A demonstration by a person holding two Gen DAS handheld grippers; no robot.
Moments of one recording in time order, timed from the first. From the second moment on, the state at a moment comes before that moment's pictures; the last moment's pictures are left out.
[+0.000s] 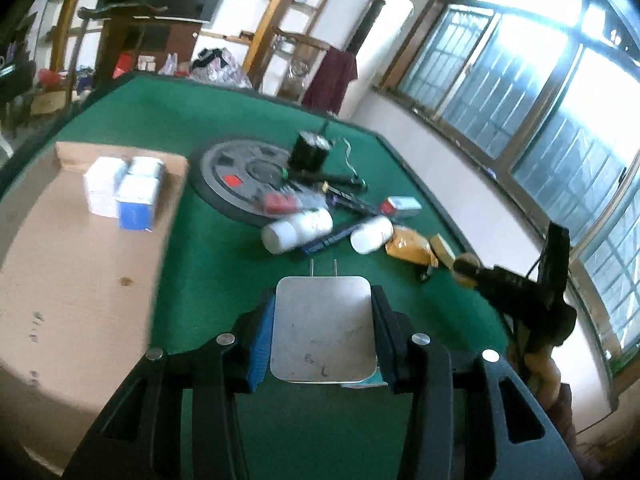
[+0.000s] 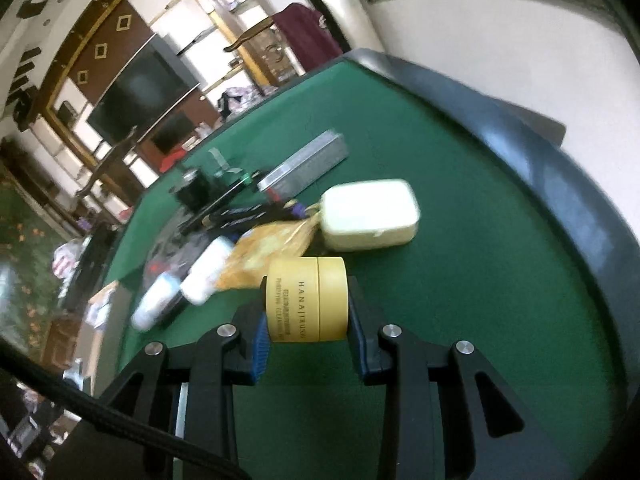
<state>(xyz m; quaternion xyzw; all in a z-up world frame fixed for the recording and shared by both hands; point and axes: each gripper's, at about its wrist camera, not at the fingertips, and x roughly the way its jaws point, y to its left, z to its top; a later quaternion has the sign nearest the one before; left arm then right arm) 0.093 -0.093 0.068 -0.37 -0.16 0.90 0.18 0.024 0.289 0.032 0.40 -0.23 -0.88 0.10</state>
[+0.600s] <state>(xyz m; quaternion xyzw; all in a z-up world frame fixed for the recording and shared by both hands) 0.045 -0.287 0.078 -0.38 -0.19 0.91 0.03 -0.013 0.018 0.073 0.45 -0.17 -0.80 0.36</state>
